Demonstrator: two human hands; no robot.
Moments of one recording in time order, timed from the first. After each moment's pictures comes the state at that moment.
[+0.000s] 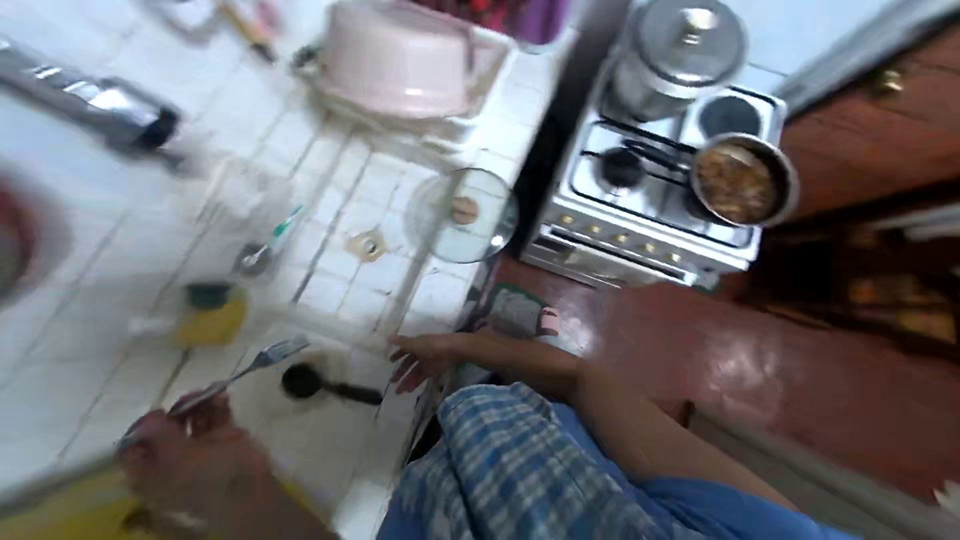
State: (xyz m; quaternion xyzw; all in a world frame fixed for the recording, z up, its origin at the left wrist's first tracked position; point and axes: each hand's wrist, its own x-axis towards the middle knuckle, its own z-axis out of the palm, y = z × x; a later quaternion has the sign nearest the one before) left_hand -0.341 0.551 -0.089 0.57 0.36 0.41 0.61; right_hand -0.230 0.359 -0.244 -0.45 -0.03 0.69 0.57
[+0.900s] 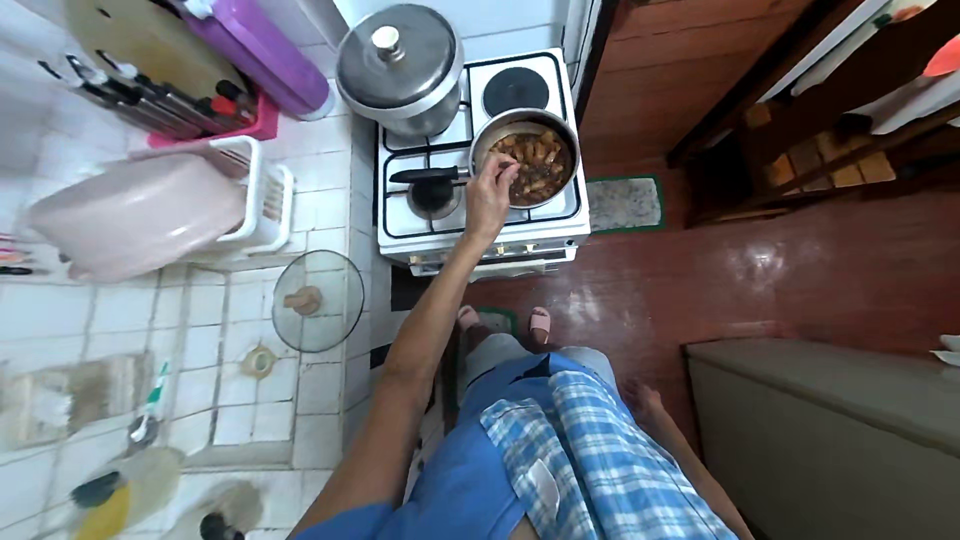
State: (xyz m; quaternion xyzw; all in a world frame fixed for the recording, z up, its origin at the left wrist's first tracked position) left_hand -0.020 -0.061 -0.145 0.82 -0.27 0.06 0.50; right_hand -0.448 -0.222 -0.384 -0.36 0.69 0.11 0.62
